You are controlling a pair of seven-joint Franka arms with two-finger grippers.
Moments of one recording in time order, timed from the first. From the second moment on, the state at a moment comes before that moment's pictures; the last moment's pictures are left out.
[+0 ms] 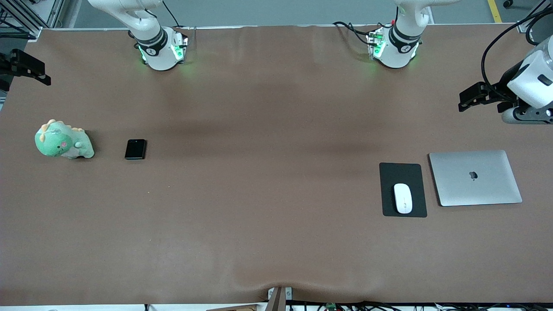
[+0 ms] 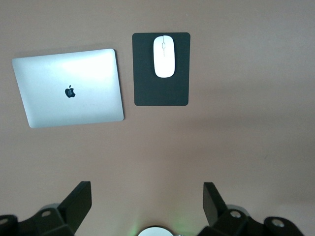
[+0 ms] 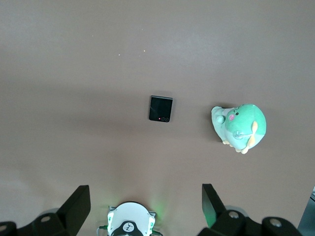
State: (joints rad) left arm 0.06 0.01 -0.14 -1.56 0.00 1.47 -0.01; right arm 0.03 -0.05 -0.09 -1.47 -0.02 1.29 -0.20
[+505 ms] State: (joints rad) left arm 0.06 0.01 -0.14 -1.56 0.00 1.47 0.02; right arm 0.03 -0.07 -0.09 -1.51 0.01 1.33 -0.13
